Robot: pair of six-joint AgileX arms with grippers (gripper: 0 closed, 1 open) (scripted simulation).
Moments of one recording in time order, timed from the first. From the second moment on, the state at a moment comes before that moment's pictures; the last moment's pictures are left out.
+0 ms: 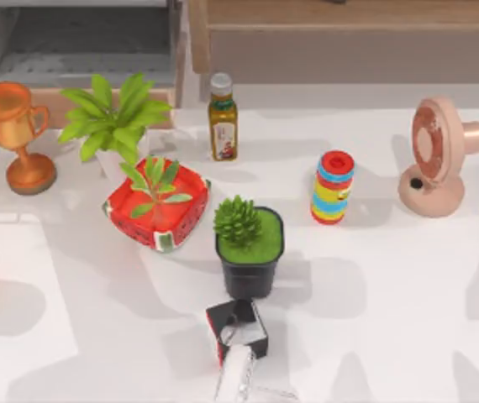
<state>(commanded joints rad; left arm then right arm) 0.34 2.66 2.59 -1.49 0.02 0.38 0.00 0.00 0.00 0.00 0.00 0.00</state>
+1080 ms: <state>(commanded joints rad) 0.34 2.66 2.53 -1.45 0.02 0.39 0.00 0.00 0.00 0.00 0.00 0.00</state>
